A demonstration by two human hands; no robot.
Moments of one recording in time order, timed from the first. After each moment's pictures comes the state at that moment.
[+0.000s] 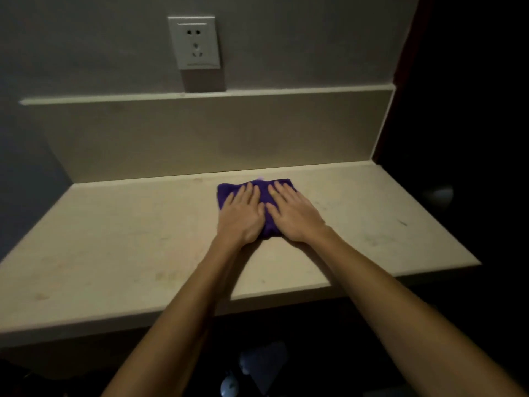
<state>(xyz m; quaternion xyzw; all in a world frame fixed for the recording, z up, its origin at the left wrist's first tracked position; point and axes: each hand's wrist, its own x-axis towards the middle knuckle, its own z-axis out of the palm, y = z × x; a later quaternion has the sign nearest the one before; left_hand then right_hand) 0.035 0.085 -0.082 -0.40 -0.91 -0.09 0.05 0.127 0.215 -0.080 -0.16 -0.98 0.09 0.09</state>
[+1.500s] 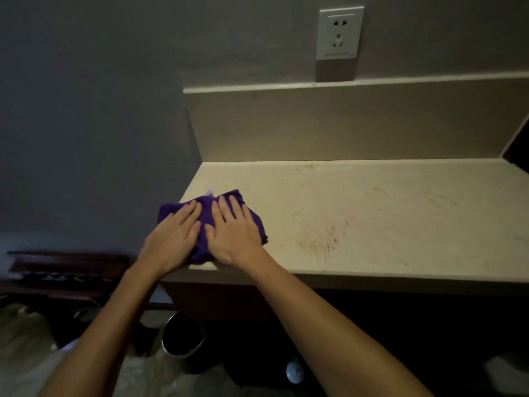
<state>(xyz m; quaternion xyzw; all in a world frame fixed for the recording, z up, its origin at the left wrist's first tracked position) -0.058 -0.319 -0.088 -0.31 -0.95 -0.06 0.05 0.013 -0.156 -0.082 -0.01 -0.99 0.15 0.08</state>
